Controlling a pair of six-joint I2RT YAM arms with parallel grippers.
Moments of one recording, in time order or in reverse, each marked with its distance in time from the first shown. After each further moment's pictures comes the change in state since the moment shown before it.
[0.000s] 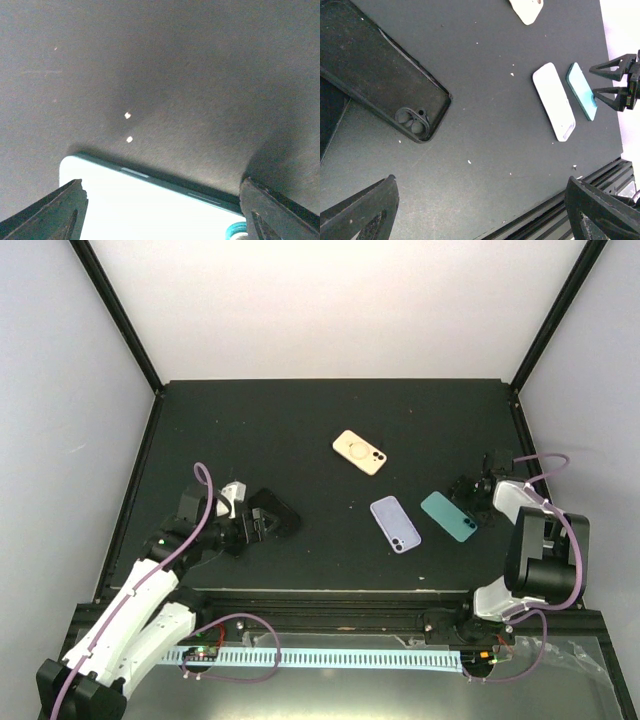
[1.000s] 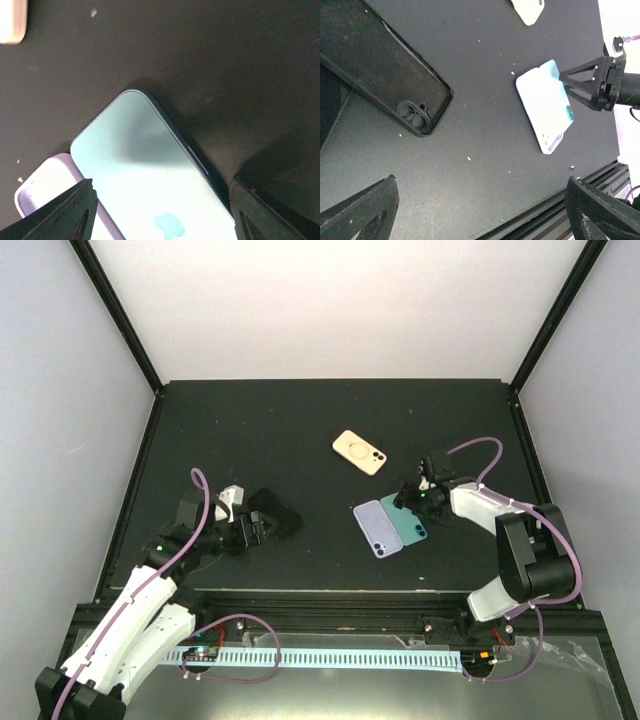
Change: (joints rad) left arm -0.008 -0.055 -0.029 -0.008 -0.012 -0.039; right arm 0.492 0.002 -0.029 0.093 -0.036 0.058
